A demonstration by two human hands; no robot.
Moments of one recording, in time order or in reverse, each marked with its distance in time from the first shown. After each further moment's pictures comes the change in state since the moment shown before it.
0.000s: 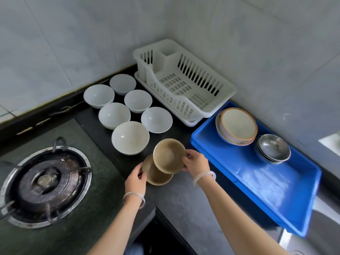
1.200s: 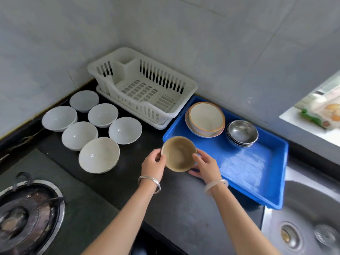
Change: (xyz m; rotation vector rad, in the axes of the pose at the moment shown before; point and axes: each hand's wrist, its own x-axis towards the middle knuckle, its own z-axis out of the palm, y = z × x) left_hand -0.029 0.107 0.090 -0.013 -0.276 0.218; right_hand -0.028 0.041 -0.086 0.587 0.191 0.107
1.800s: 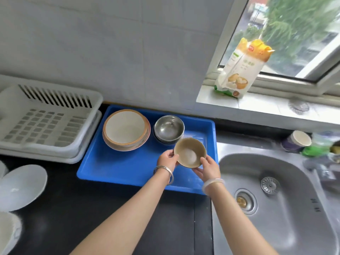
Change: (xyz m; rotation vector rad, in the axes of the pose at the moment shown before) left_hand 0.011 0.024 0.280 0.014 -0.499 -0.189; right_hand 0.045 0.035 -0.210 0.484 0.541 0.106
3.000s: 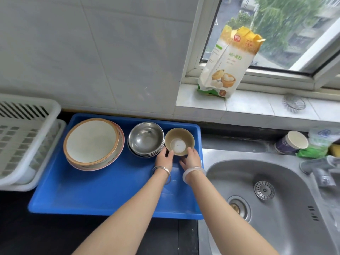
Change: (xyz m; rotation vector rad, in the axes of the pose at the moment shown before) left_hand 0.074 -0.003 0.075 0.125 -0.039 0.118; right_hand 0.098 -0.024 0.017 0.102 0.039 0.124
